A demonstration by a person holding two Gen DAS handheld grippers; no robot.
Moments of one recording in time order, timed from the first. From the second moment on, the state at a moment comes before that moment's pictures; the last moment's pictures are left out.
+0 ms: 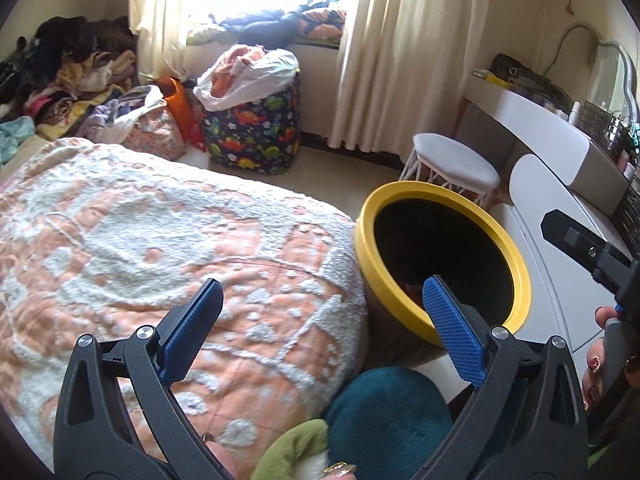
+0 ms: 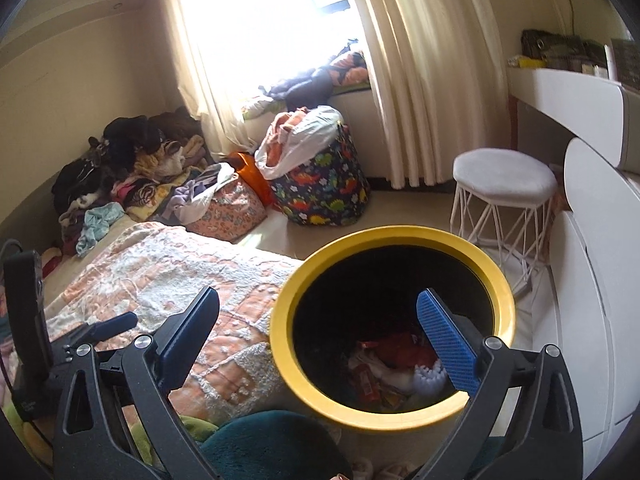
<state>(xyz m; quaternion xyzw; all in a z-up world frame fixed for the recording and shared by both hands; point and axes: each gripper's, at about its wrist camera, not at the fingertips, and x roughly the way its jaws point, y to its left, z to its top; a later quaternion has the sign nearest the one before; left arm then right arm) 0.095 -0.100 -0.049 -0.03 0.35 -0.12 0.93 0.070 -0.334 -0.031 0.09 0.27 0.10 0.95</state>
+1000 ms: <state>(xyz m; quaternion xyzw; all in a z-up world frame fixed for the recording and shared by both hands) 0.041 -0.063 -0.042 -0.03 0.23 -0.06 0.97 0.014 -0.301 -0.037 0.05 0.12 0.06 0.99</state>
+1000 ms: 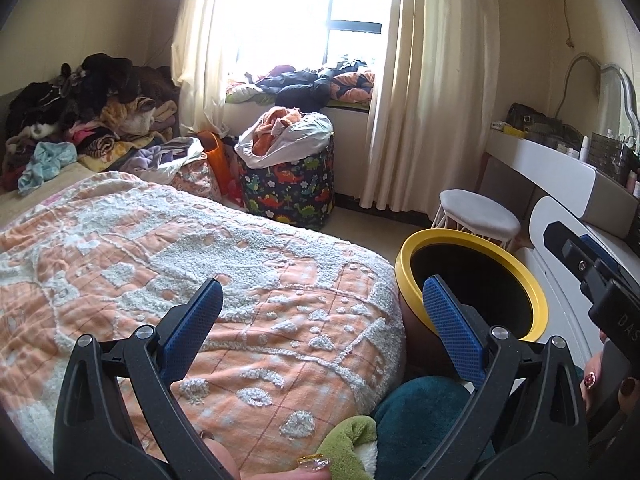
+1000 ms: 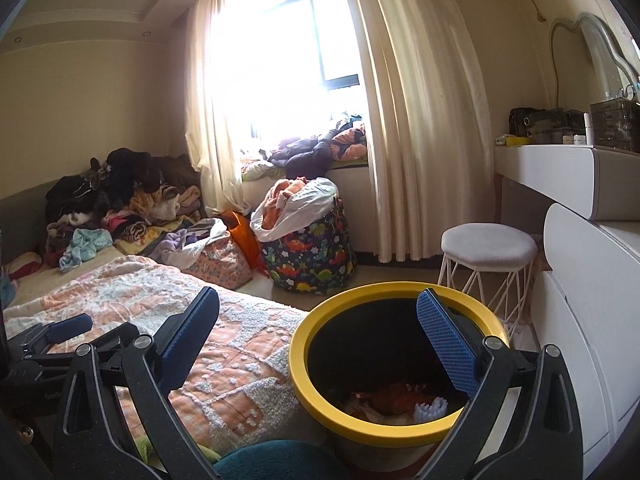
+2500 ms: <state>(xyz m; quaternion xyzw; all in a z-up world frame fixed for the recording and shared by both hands) 0.039 -0.063 -0.041 -0.03 0.23 -0.06 0.97 0.009 -0.301 -0.036 0.06 0.12 0.04 0.99</state>
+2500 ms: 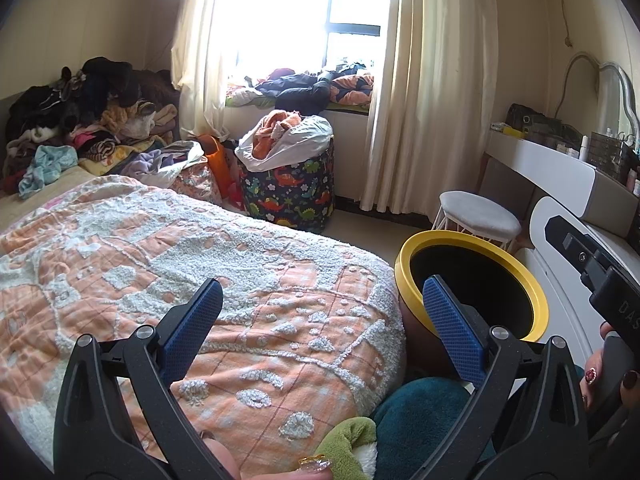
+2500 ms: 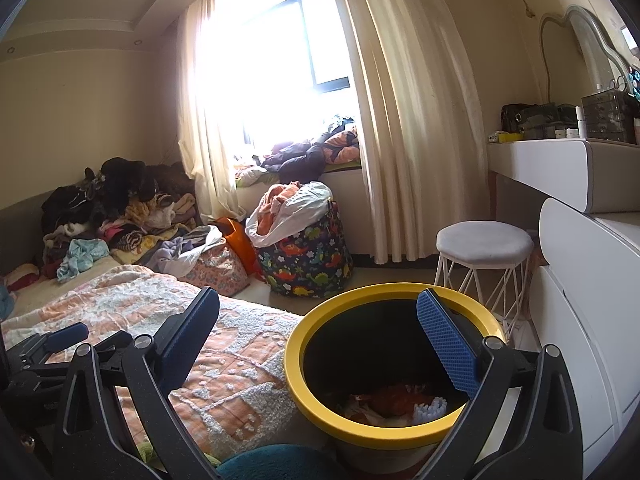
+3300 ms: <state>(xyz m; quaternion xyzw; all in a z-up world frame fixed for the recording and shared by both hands) 0.040 -0.065 -0.039 -0.03 0.23 -0.05 0.97 0.009 -0.306 -0.037 0.06 0.12 0.05 0.99</state>
